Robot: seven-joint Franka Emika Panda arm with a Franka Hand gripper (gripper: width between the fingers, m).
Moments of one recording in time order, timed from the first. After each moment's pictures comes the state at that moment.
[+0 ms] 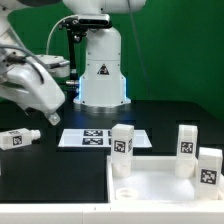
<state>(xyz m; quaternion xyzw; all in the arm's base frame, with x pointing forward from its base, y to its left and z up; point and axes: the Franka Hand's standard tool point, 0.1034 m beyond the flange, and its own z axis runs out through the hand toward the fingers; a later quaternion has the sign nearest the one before) 0.461 -0.147 0.083 -0.85 0.42 0.26 0.15</state>
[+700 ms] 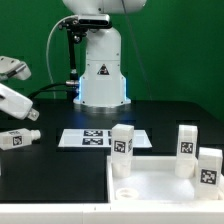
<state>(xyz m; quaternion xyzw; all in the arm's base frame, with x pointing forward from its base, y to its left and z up) 0.419 -0.181 0.082 -0.79 0.41 0.40 0.22</state>
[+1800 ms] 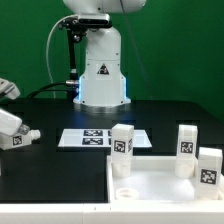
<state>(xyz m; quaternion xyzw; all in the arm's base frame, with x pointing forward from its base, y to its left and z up) 0.373 -0.216 0.041 -0.78 0.40 0.42 0.23</state>
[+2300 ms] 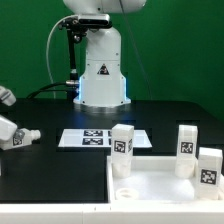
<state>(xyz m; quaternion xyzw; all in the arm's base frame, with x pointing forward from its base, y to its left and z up) 0.355 -0.217 0.015 -0.78 0.41 0.41 0.22</state>
